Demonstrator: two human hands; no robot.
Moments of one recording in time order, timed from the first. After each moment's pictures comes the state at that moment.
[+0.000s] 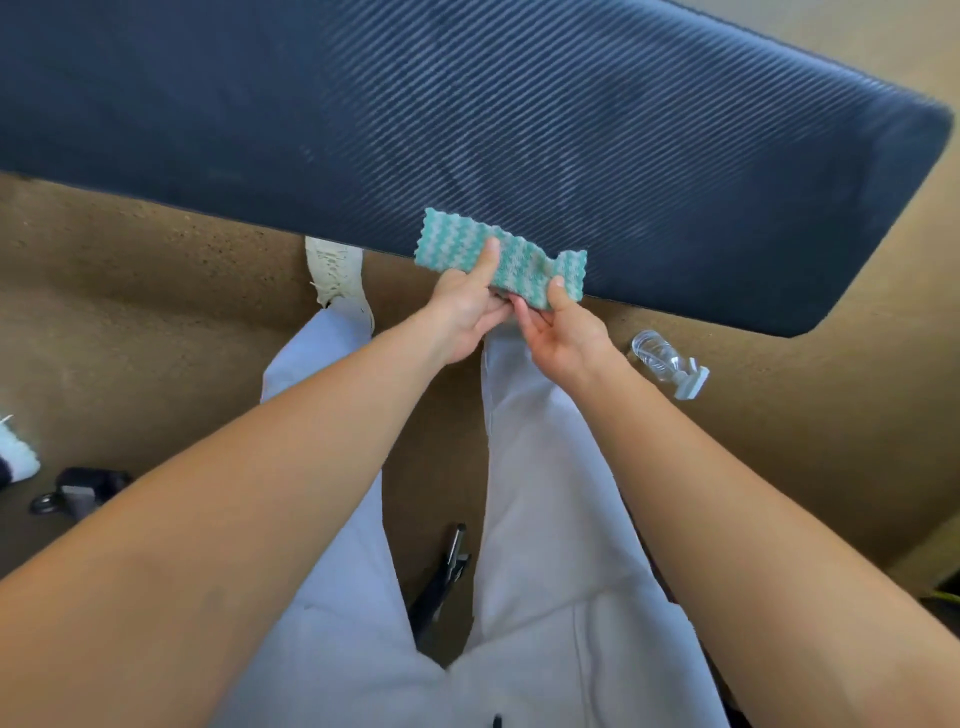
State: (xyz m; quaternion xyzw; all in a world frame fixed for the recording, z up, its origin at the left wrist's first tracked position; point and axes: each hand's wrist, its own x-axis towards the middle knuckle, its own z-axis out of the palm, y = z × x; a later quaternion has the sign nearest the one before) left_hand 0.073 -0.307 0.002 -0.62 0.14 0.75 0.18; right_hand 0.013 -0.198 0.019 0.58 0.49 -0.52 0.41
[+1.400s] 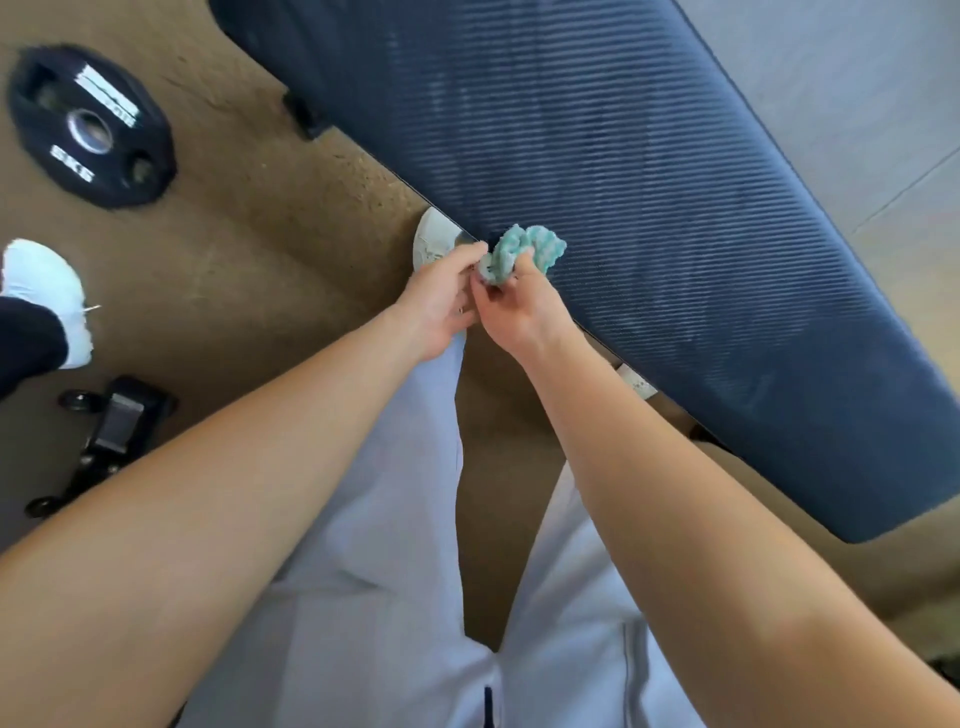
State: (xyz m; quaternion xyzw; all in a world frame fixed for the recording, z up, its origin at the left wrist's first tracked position) left_hand 0.316 -0.674 0.025 -0.65 0.08 0.75 0.08; right_hand 0.230 -0.620 -0.003 0.50 0.52 -0.42 0.54
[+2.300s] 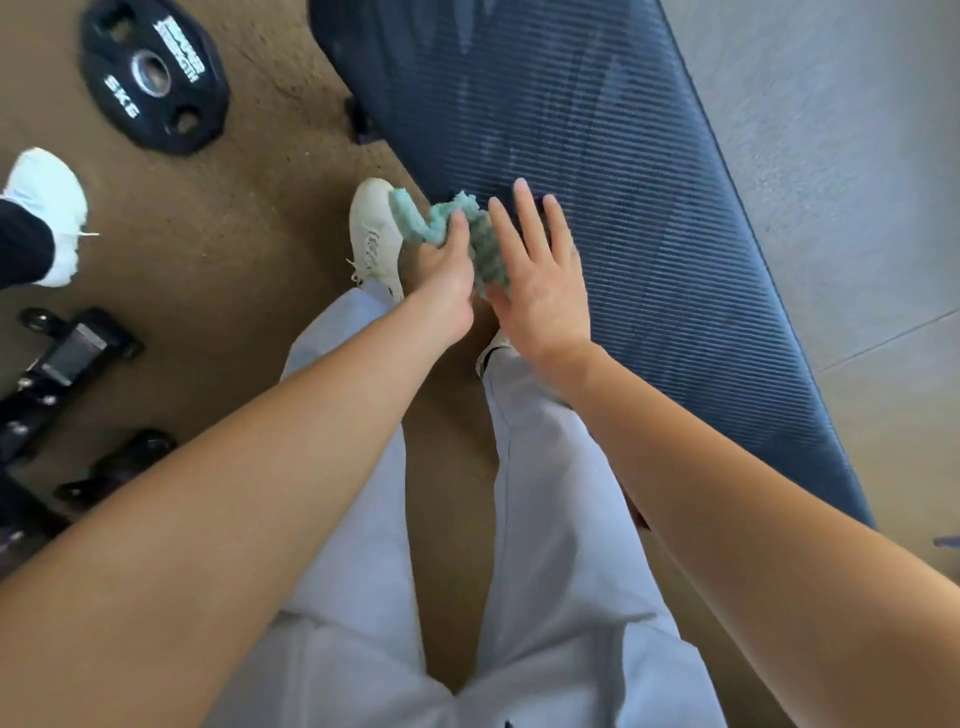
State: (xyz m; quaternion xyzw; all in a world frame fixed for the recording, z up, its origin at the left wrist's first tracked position) left_hand 0.284 -0.705 0.012 -0.79 0.01 0.60 -0.14; right_hand 0.173 -0.654 0.015 -0.67 0.67 0.02 0.33
